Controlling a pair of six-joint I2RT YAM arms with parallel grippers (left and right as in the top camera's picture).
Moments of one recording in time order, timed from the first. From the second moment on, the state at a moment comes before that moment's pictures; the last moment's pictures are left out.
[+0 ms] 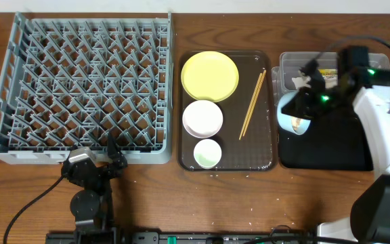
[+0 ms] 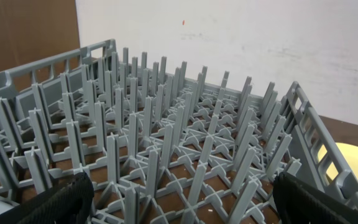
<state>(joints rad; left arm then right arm) 0.10 0.01 0.03 -0.11 -0.14 -0.18 -0.13 1.66 1.33 -1.13 -0.69 -0.09</state>
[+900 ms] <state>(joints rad) 0.10 0.01 0.03 -0.11 -0.14 -0.18 -0.63 1.66 0.90 -0.97 -1.38 -0.31</state>
